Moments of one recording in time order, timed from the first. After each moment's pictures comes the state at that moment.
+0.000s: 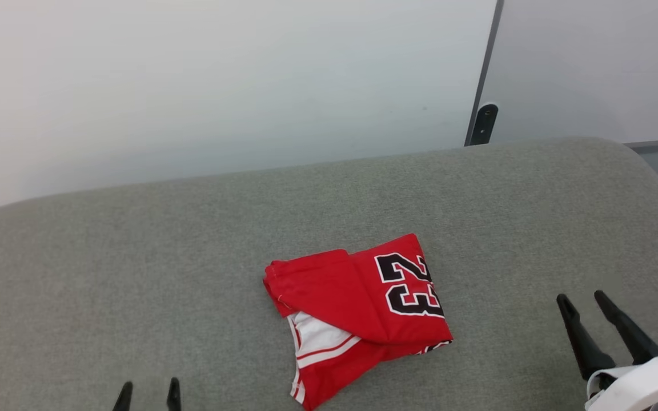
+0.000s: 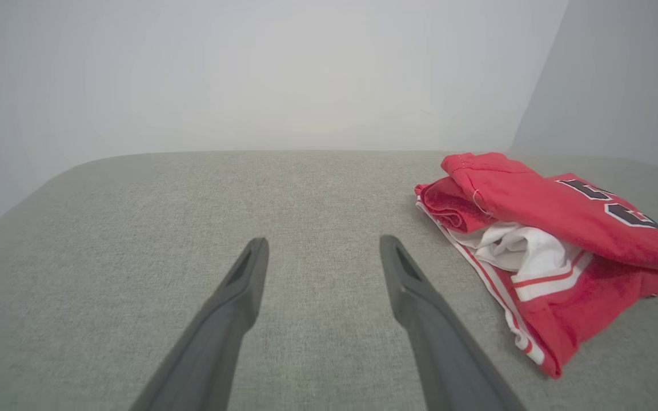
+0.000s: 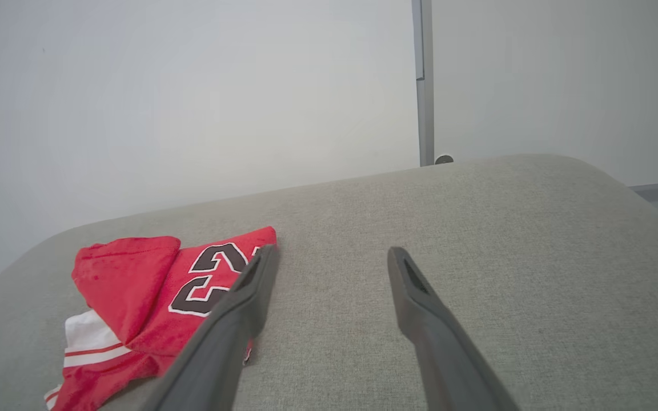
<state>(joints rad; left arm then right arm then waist) 0.24 0.10 0.06 0.08 -0.16 -0.05 -0.26 -0.03 -0.38 0.16 0.11 0.62 0.13 -0.04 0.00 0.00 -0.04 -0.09</state>
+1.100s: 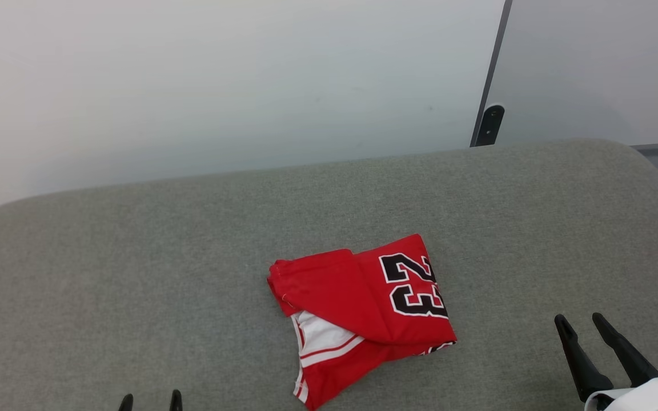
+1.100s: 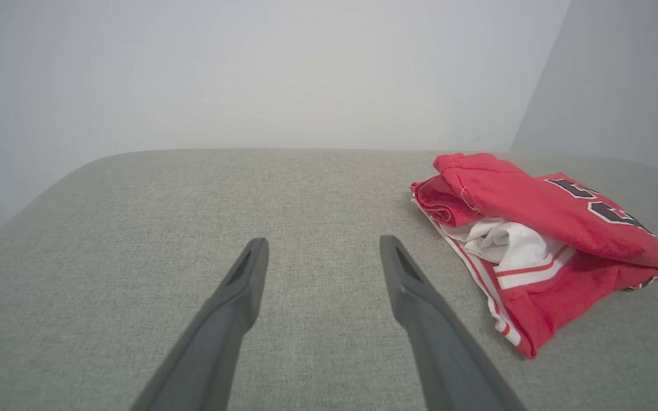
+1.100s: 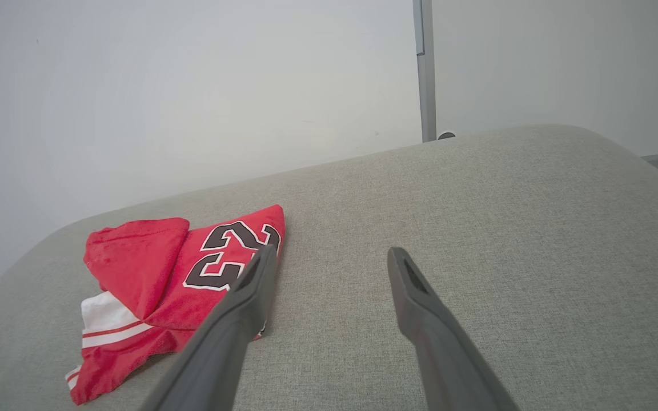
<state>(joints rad) 0.35 0.10 0.04 -0.08 -0.16 0.00 -0.21 0.07 -0.30 0.09 0.02 0.58 0.13 0.03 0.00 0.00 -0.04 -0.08</state>
